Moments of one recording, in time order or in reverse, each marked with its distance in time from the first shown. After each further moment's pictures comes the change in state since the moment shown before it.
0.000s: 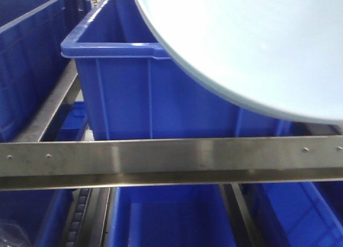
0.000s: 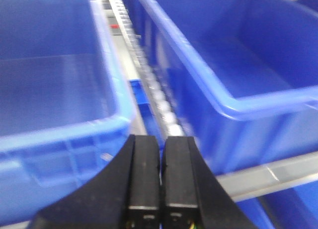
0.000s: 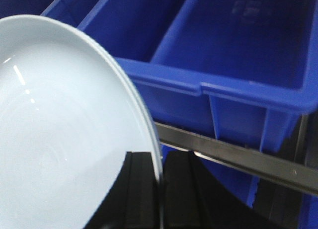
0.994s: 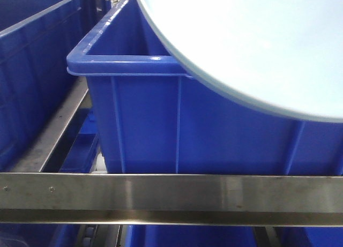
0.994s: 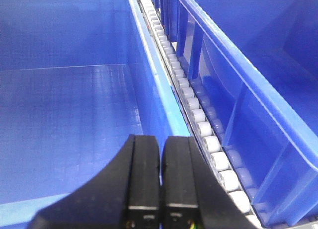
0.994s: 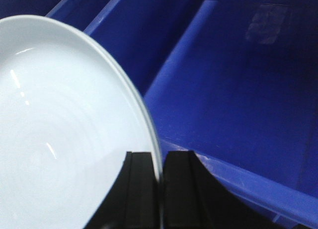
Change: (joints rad) left arm 0.000 0.000 0.000 0.000 0.000 0.000; right arm 0.000 0.000 0.000 0.000 0.000 0.000
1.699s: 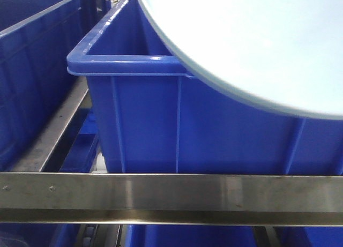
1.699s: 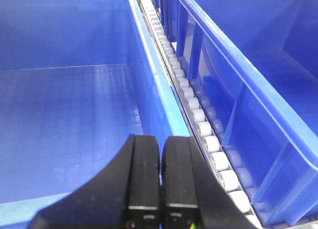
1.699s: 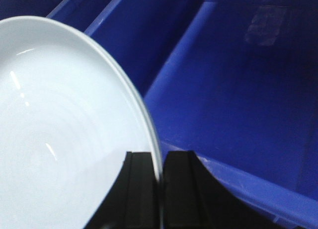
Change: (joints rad) left arm 0.000 0.000 0.000 0.000 0.000 0.000; right arm 0.000 0.000 0.000 0.000 -0.014 0.000
